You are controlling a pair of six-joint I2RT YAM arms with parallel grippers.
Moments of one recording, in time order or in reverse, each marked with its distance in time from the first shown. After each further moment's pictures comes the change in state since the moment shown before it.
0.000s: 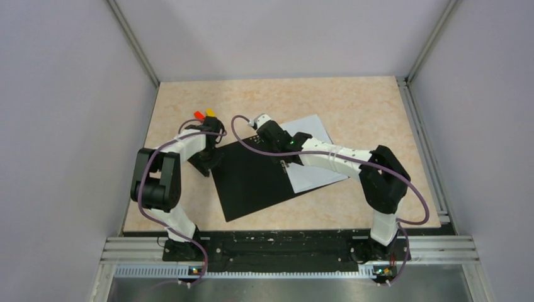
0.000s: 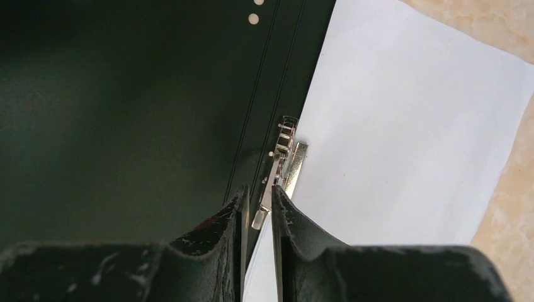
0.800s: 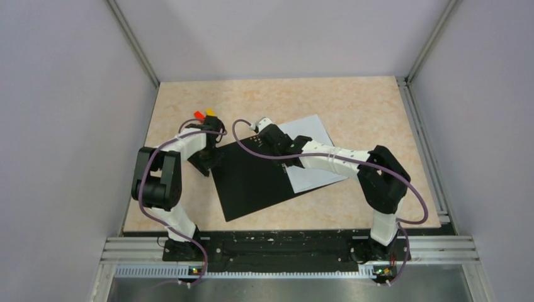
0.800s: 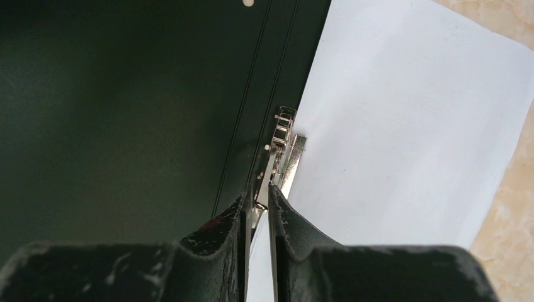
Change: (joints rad) left arm 0.000 0.016 0.021 -0.017 -0.003 0.000; right arm 0.000 0.000 -0.064 0.053 0.015 -0.010
